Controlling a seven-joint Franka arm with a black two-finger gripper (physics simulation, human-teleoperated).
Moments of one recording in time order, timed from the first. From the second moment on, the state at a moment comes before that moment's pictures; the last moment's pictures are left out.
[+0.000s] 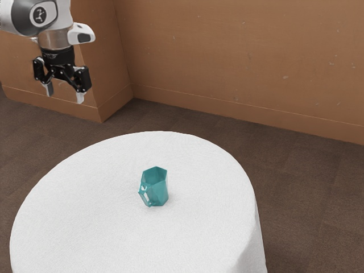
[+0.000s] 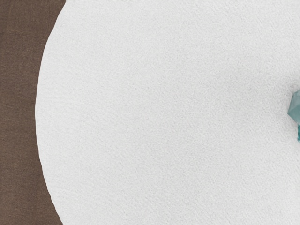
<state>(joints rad) -0.01 -0.10 0.10 -1.69 0.18 1.56 -0.11</state>
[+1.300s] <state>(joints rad) -0.14 0.10 -0.04 -2.20 0.06 2.21 -0.09</state>
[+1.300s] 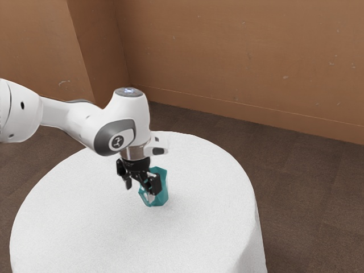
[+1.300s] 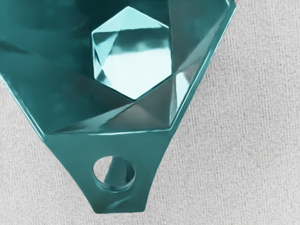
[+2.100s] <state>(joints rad) -0.10 0.18 -0.03 -2.18 0.07 2.32 0.00</state>
